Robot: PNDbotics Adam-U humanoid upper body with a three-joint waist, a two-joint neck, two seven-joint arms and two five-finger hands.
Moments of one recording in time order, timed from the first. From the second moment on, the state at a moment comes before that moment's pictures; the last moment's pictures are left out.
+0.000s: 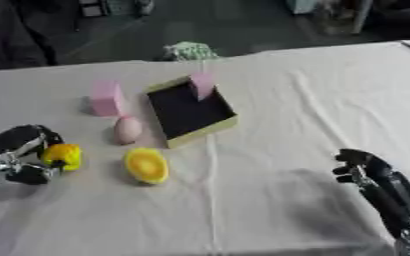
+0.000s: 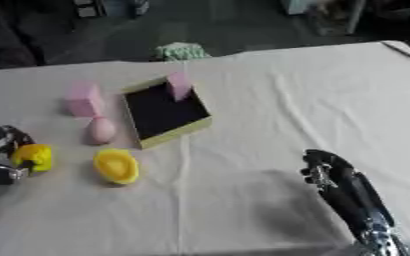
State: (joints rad) left arm -0.28 0.71 -0.15 -1.56 -0.72 0.01 -0.37; right arm 0.03 -0.26 0.14 -1.73 0.02 -0.03 0.02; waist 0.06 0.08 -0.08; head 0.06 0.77
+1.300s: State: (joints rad) left arm -0.85 0.35 -0.35 -1.07 -0.92 -0.17 -0.27; right arm 0.01 -0.26 0.18 -1.73 0.01 -0.03 0.05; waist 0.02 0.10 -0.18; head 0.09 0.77
